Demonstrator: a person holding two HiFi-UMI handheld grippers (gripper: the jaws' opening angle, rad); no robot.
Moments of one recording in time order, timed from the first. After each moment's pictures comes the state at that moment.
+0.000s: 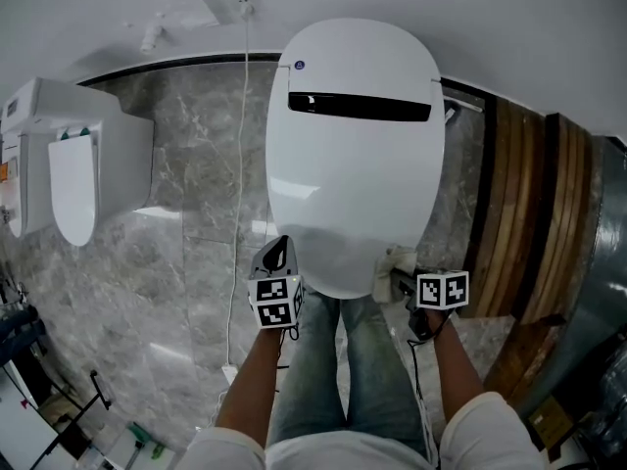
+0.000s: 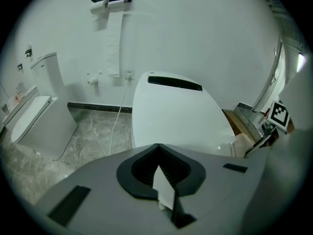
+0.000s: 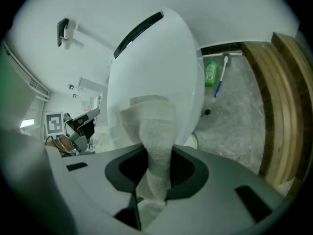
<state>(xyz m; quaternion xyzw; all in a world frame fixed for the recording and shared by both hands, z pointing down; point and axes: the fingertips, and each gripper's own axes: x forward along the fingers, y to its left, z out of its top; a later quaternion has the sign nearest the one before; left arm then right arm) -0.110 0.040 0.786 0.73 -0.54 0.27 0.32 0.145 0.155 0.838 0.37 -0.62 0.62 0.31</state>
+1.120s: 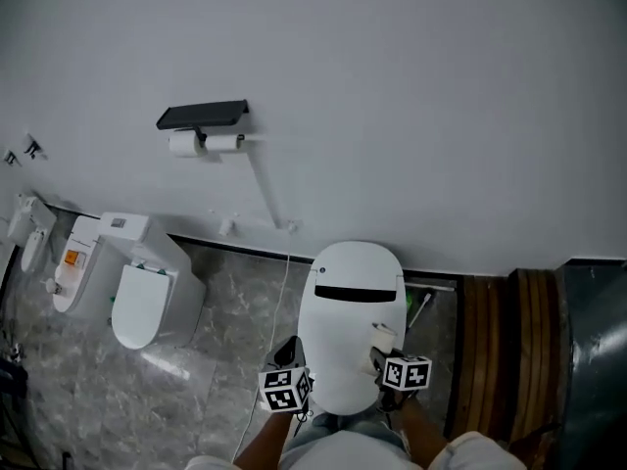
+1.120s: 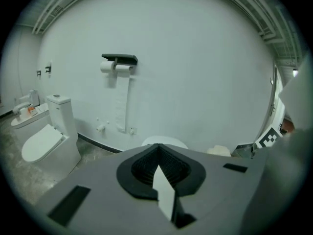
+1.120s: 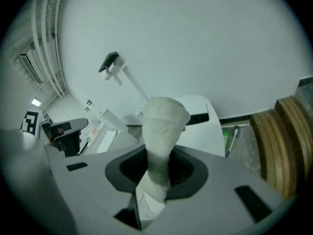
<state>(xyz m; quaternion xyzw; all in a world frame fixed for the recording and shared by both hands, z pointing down) -0.110 -0.027 0.503 0.74 -0.62 0.10 0.24 0.105 0.000 0.604 0.48 -0.74 0.43 0.18</state>
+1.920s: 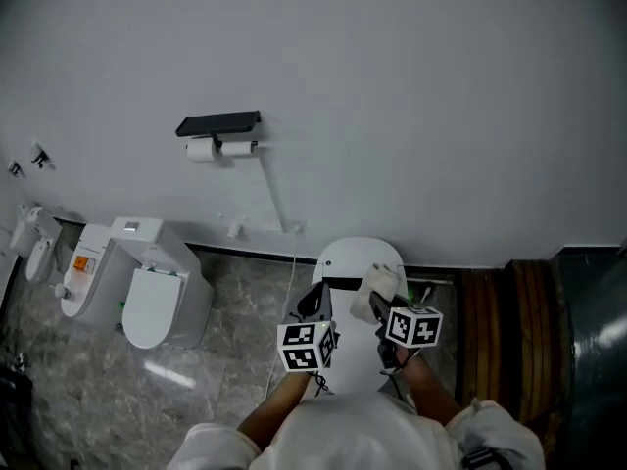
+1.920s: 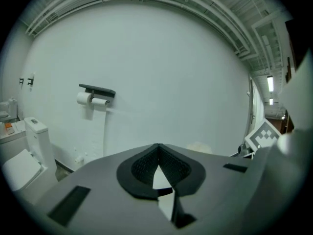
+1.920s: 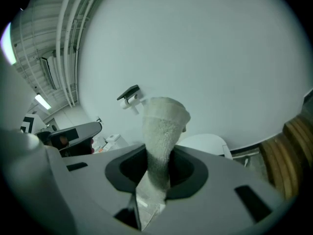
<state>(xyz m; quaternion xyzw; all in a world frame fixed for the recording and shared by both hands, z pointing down) -0.061 -0.060 0.341 0.82 -0.55 0.00 0.14 0.070 -0.053 0.437 0.50 -0.79 0.34 0.07</state>
